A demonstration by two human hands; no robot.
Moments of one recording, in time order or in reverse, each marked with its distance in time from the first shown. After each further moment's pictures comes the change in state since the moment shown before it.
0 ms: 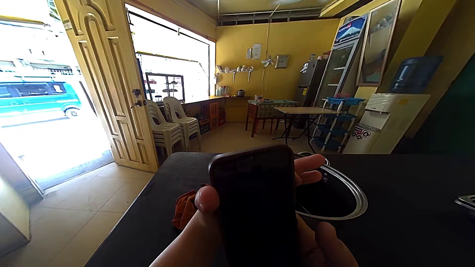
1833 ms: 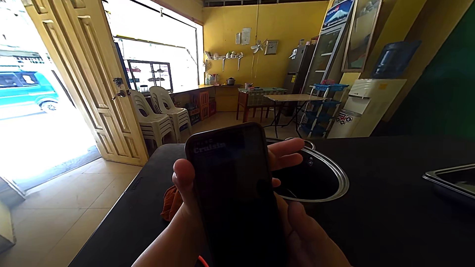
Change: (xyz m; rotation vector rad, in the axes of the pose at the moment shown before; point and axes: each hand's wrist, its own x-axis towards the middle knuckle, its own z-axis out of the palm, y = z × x) left_hand 0.012 -0.003 -0.005 -0.068 0.038 -0.006; right_hand 0.006 -0.006 0.004 -0.061 0.121 0.093
